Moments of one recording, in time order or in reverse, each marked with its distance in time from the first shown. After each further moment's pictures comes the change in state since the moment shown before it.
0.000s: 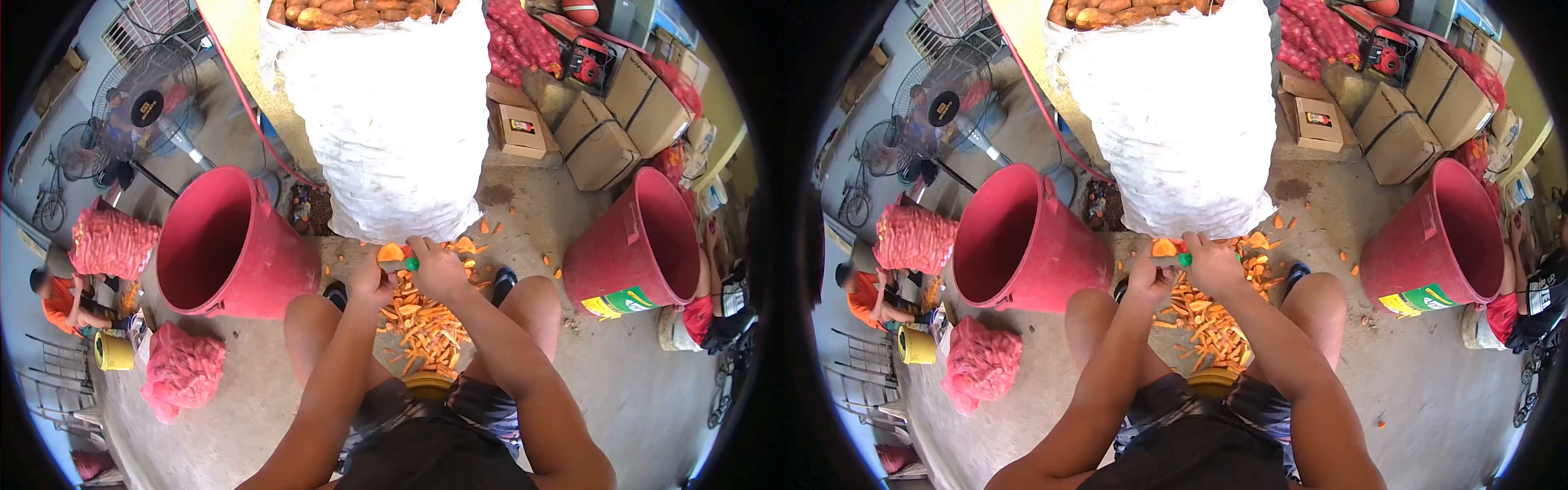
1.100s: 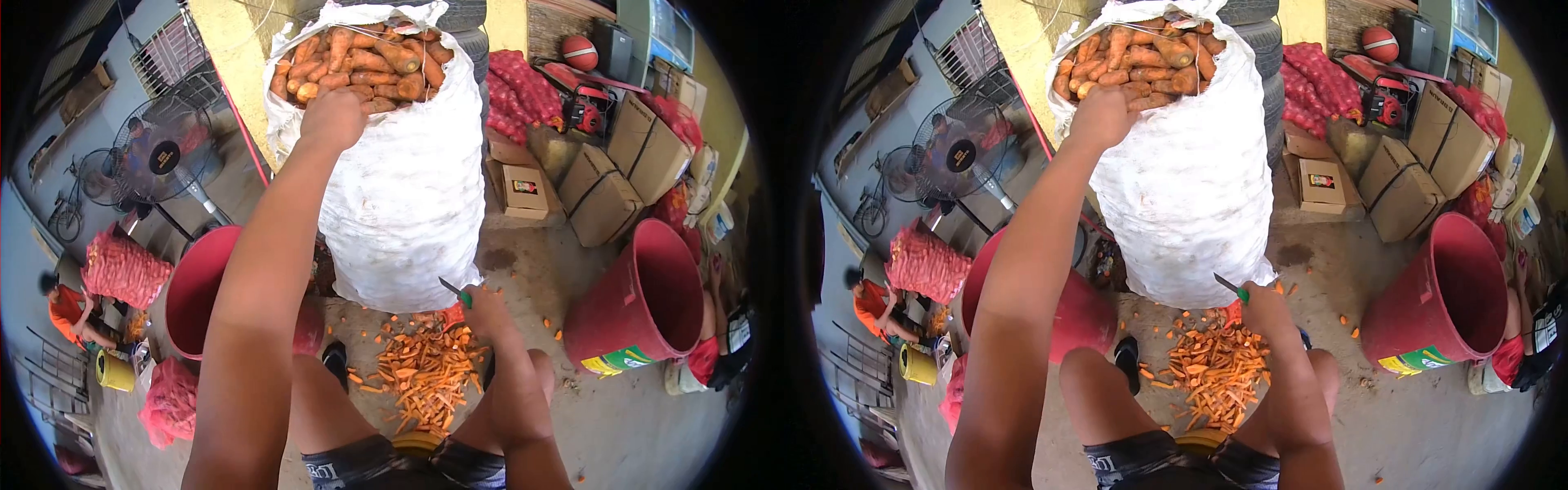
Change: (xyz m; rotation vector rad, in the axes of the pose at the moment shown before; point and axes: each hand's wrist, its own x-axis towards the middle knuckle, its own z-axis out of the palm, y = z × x) left_hand -0.030 0.268 0.348 2.152 0.305 1.671; right_hand 0.017 0.096 -0.102 -0.010 -0.101 0.373
